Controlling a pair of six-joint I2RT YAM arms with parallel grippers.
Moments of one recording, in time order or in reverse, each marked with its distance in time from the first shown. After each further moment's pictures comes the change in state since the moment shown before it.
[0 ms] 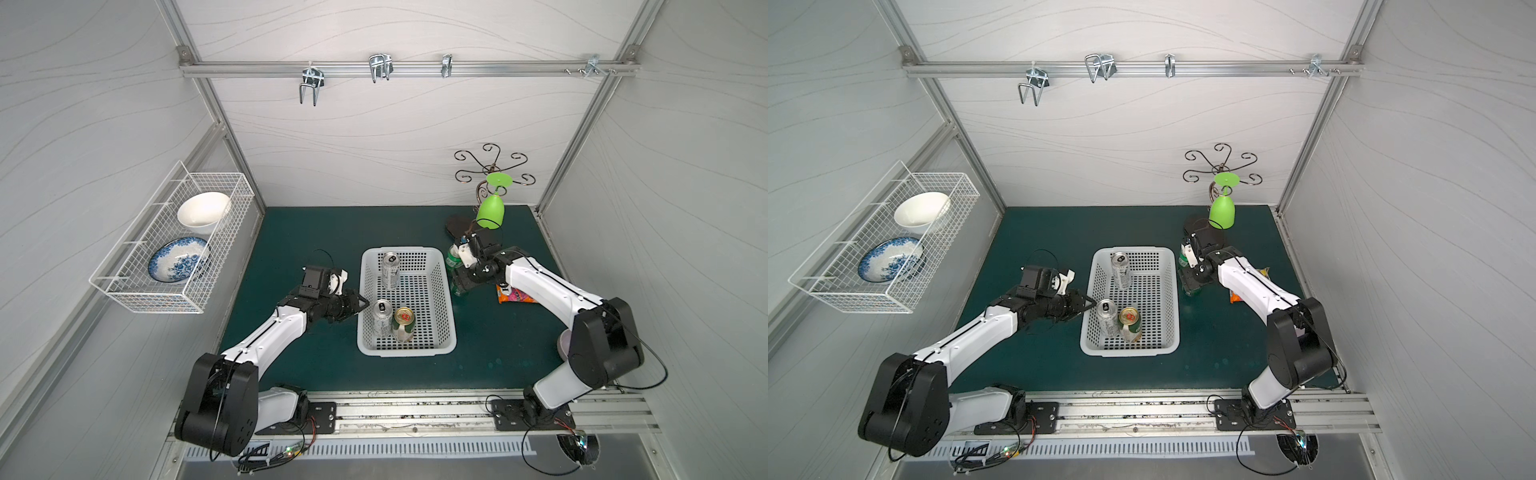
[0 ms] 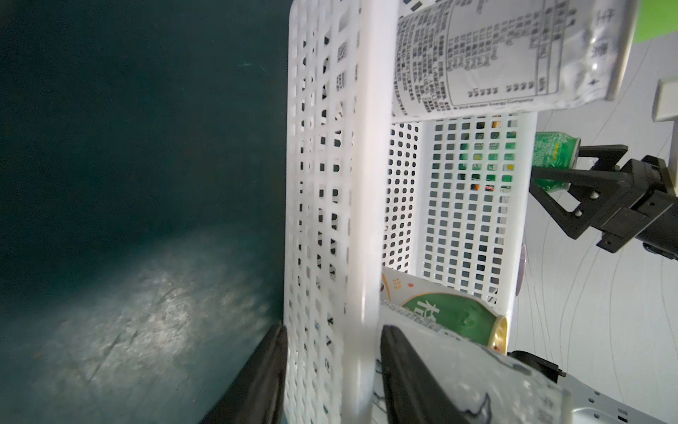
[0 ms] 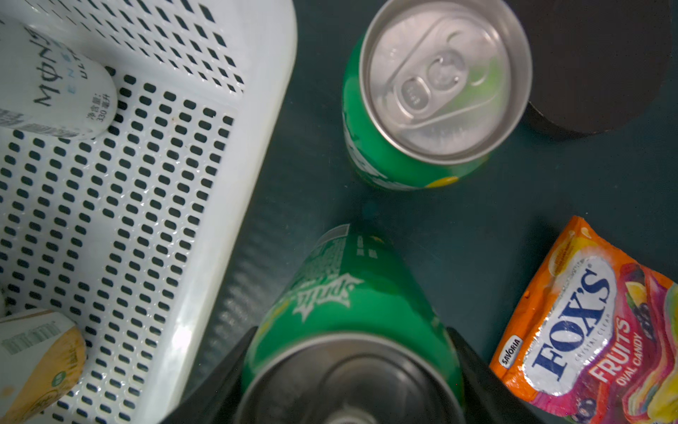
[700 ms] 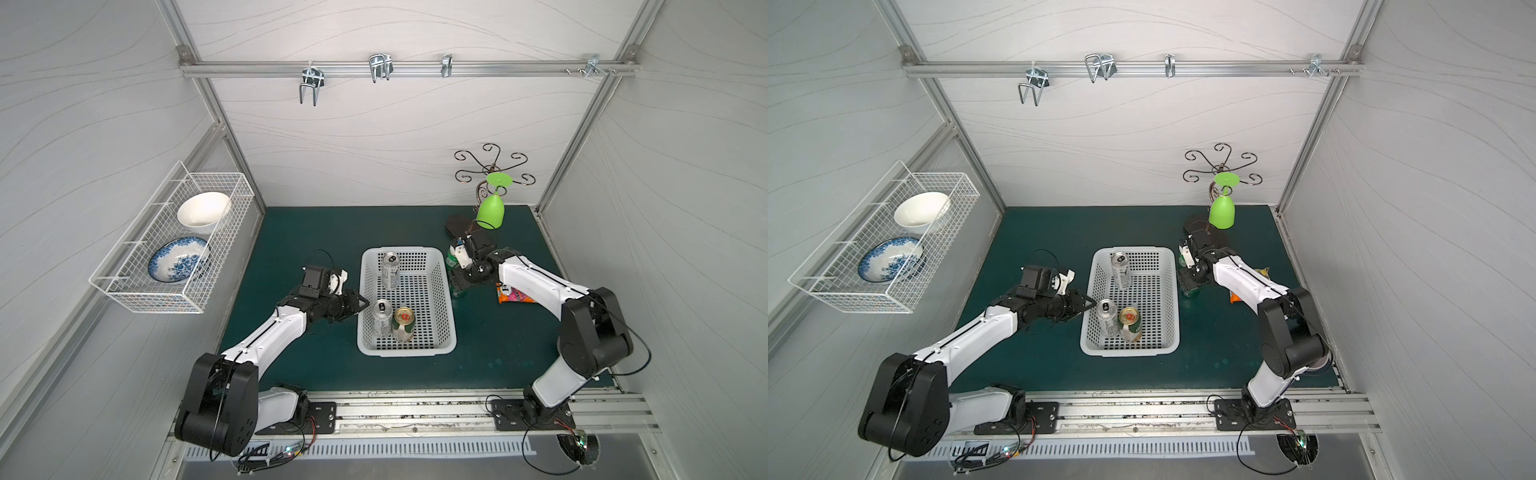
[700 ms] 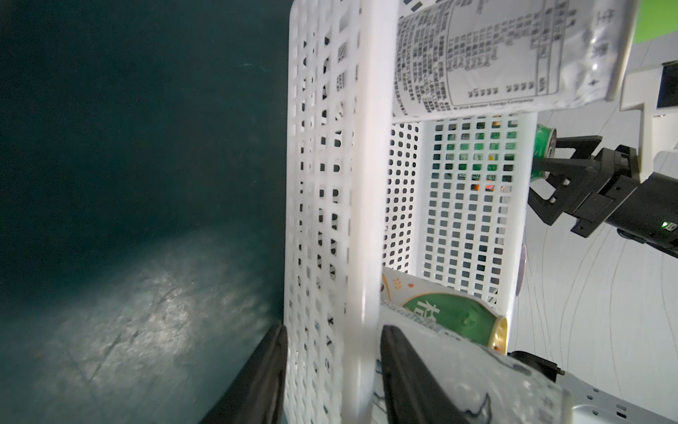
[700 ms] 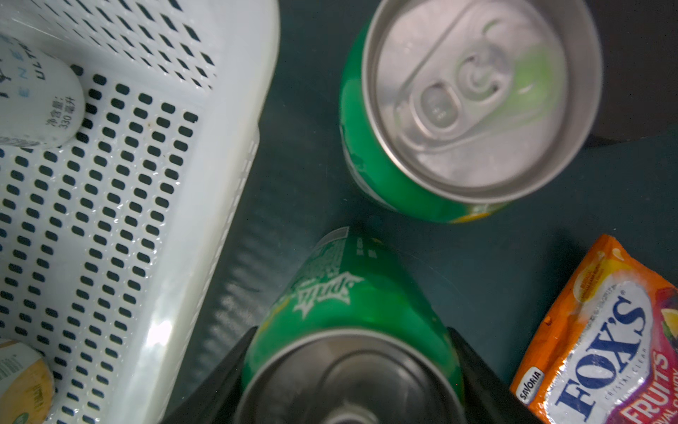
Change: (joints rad) left arm 0.000 0.000 0.000 0.000 -0.001 0.000; right arm 0.000 0.058 -0.008 0.055 0.000 0.000
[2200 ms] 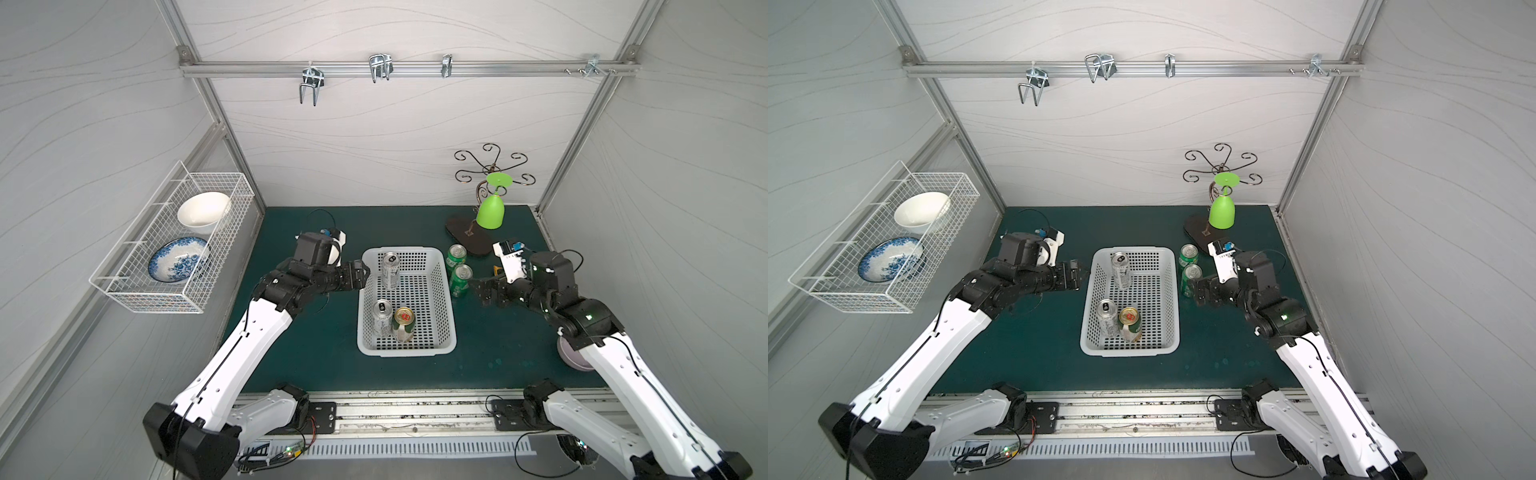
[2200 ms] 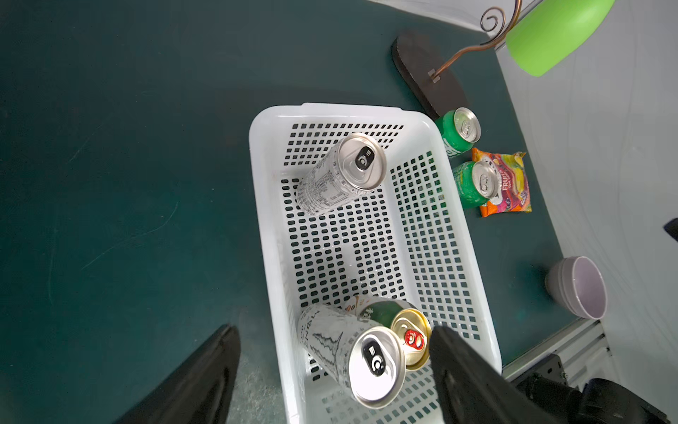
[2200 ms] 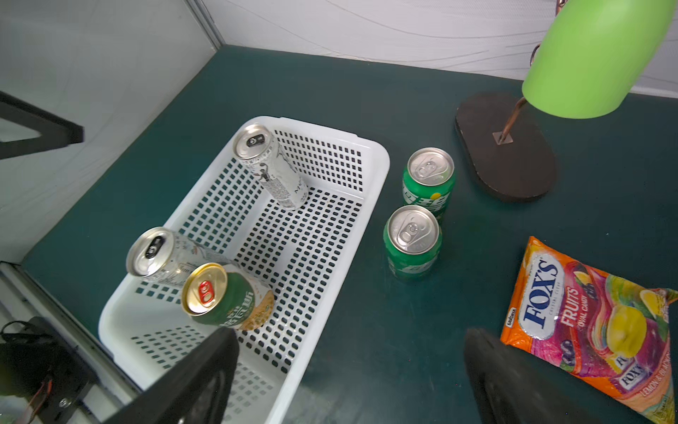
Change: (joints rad) left arm -0.213 -0.071 0.569 -0.496 -0.453 0.203; right arm -0.004 -0.819 -0.182 -0.096 -0.199 0.127
